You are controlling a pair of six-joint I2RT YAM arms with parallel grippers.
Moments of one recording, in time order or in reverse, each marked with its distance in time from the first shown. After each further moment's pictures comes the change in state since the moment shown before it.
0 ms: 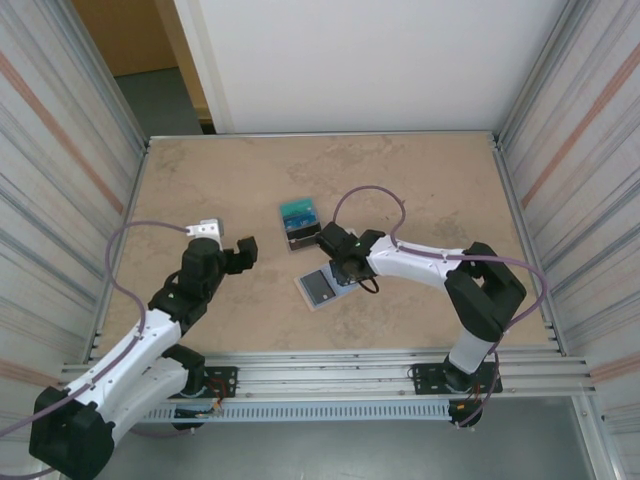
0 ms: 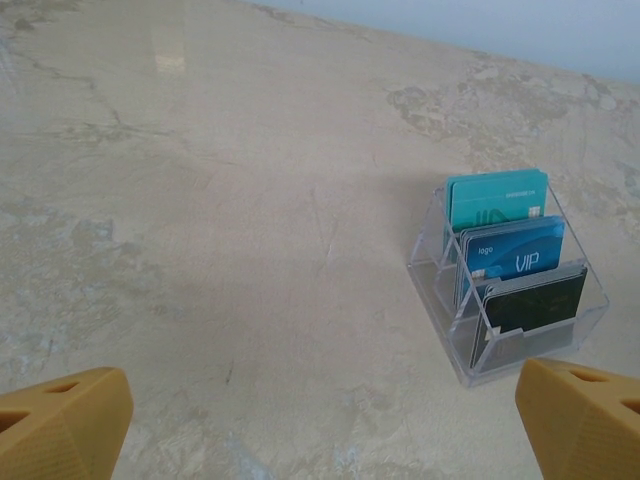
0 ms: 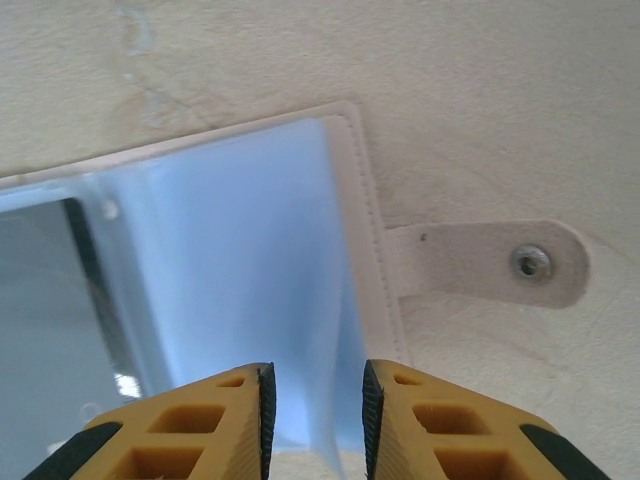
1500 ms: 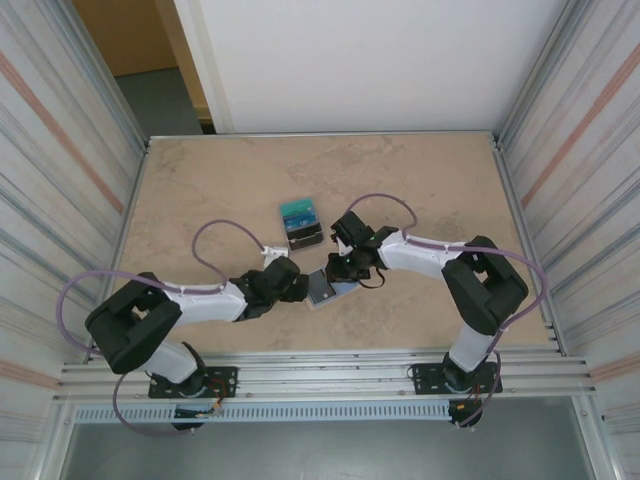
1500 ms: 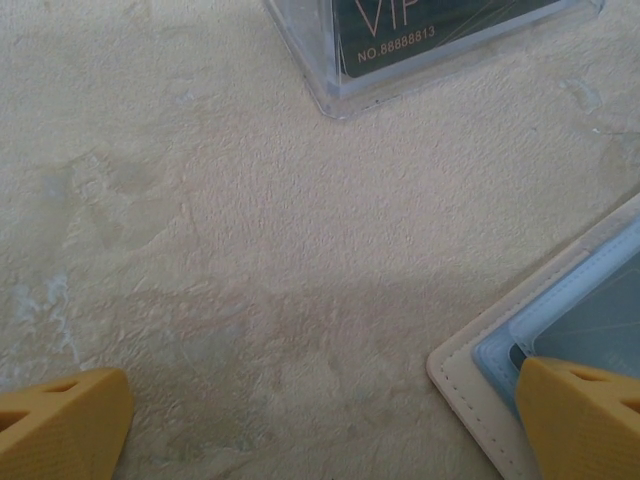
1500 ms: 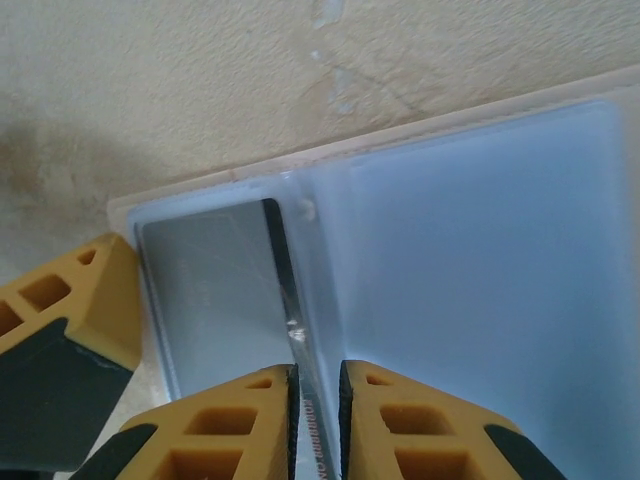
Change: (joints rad) left arm -0.414 0.662 0.078 0.140 -0.114 -0.217; right arm -0.126 0.019 -0.082 0.244 -0.516 0.045
